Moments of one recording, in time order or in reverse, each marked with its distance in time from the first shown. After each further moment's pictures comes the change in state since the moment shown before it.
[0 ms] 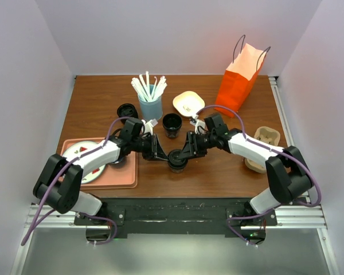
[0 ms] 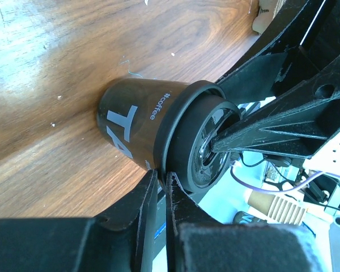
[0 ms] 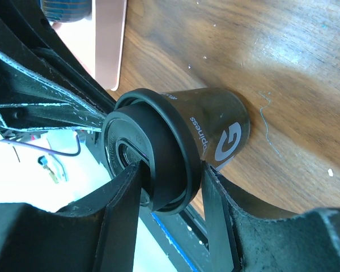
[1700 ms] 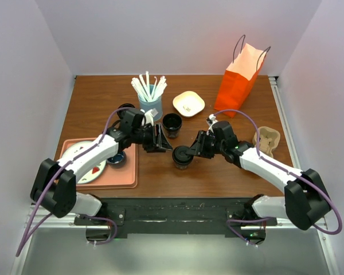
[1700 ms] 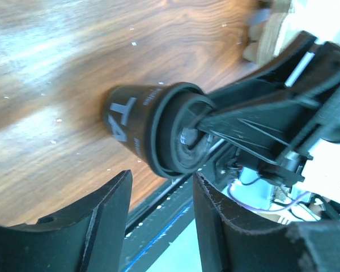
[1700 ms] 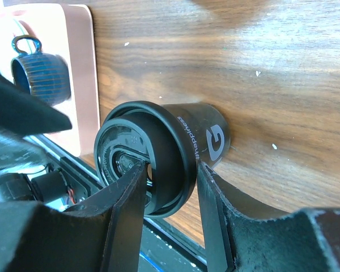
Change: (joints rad) left arm -0.015 -0.023 0.178 -0.162 -0.098 0.008; right arm 0.026 -0.271 -0.189 0.126 0.377 0.253
